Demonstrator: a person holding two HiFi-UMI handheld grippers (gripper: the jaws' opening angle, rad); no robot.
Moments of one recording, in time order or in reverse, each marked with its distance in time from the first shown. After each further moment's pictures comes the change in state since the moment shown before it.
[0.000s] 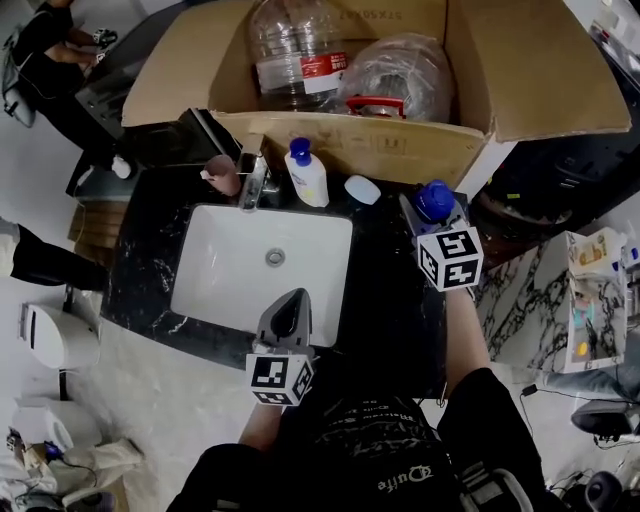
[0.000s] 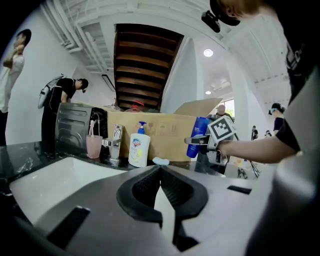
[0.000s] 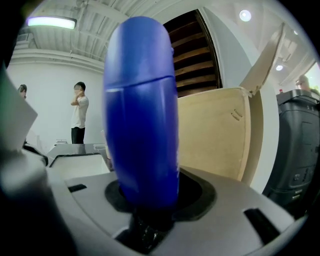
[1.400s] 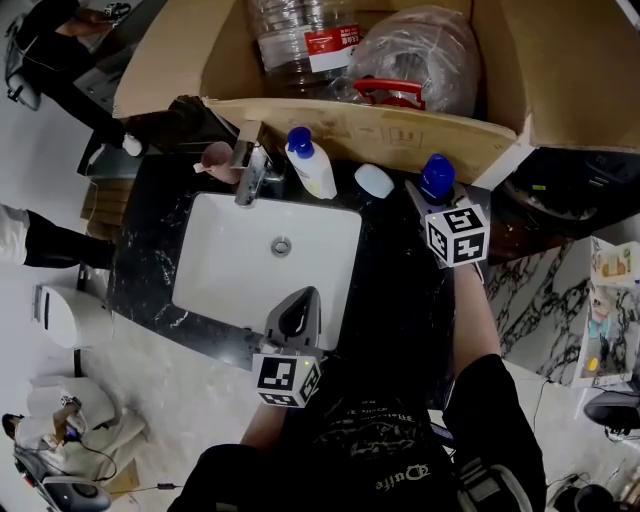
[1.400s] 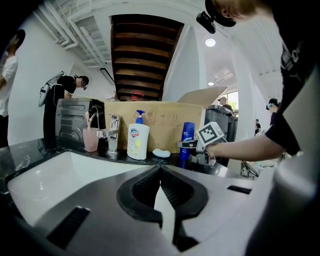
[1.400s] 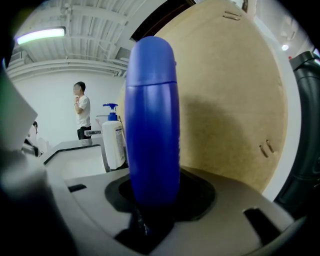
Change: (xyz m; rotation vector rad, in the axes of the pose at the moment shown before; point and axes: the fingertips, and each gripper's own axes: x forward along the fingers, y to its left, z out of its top) left arm 0.028 -0.005 -0.018 0.009 0.097 0.032; right arm 0.077 -0.021 -0.065 0.069 0.084 0.133
